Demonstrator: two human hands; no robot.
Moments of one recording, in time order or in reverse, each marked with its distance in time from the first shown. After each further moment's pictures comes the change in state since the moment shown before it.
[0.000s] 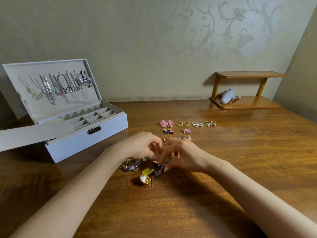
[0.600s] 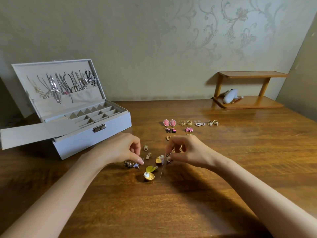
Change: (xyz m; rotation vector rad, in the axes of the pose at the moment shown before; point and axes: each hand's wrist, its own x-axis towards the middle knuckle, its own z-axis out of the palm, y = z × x) left_hand -0.044 -0.030 -0.005 0.047 0.121 -0.143; right_hand -0.006 -0.004 -0.006 0.207 0.080 0.042
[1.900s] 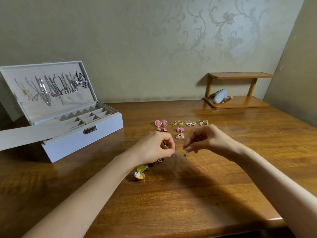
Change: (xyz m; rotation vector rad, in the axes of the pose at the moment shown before) left_hand 0.023 0.077 0.028 -0.264 0.148 0.319; right_hand -0.038 0.016 -0.055 0.335 0.042 0.164
